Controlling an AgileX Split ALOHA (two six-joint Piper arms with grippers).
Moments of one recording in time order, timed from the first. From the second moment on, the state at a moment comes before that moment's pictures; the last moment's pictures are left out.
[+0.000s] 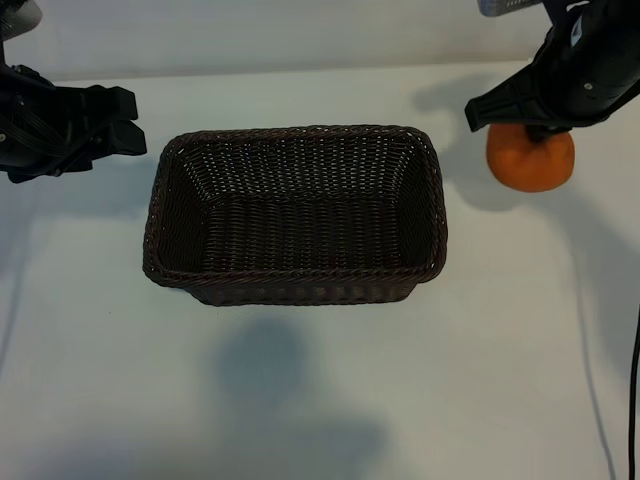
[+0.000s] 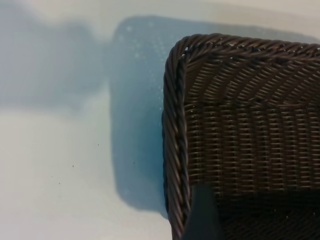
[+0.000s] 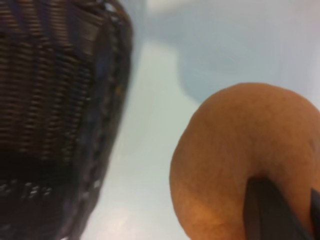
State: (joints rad) left arm -0.11 1.40 -1.03 -0.37 0.66 0.00; right arm 0.28 1.63 -1.36 -0.09 0.97 0.19
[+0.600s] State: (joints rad) left arm -0.11 1.40 -1.03 -0.37 0.66 0.00; right arm 0.32 1.62 -1.36 0.09 0.95 0.07
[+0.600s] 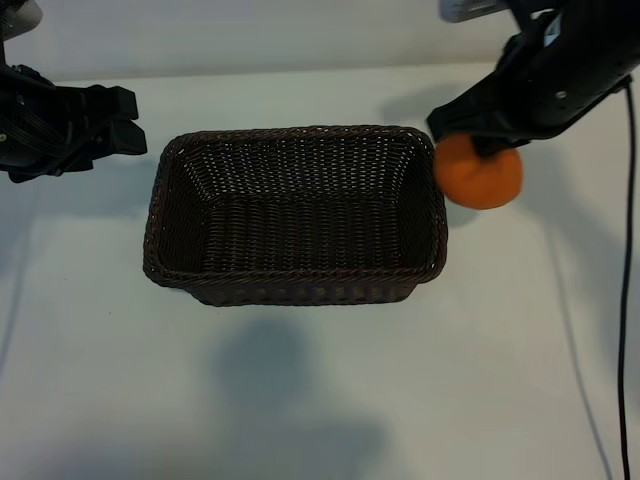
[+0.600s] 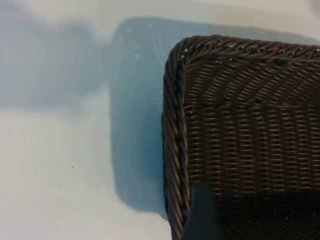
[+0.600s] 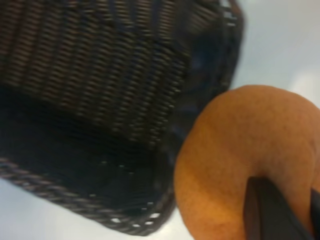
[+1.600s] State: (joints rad) left arm -0.11 1.40 -1.03 -0.37 0.66 0.00; right arm 0.51 1.72 -1.42 0.11 0.84 0.02
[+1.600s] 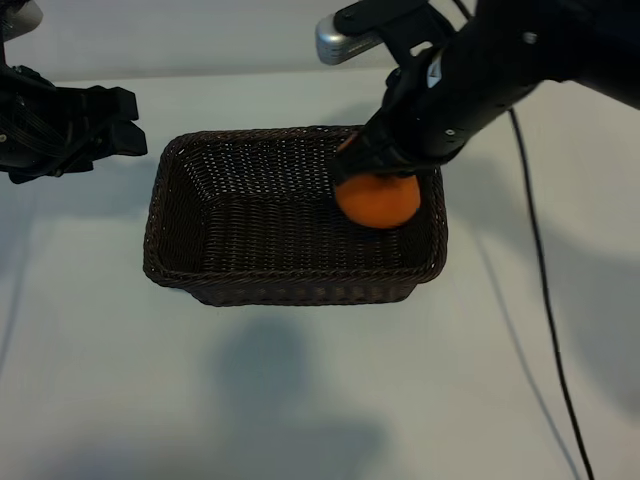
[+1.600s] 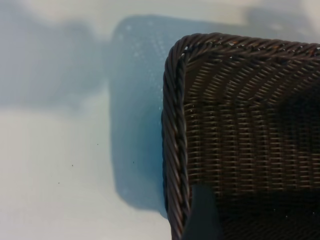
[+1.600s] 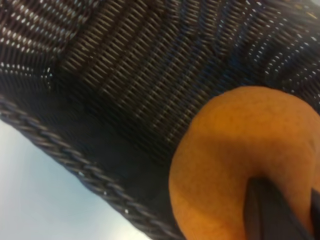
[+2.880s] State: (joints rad) left arm -0.11 1.40 -1.03 -0.37 0.65 0.00; right arm 0.54 2.04 -1.56 0.19 0.83 -0.14
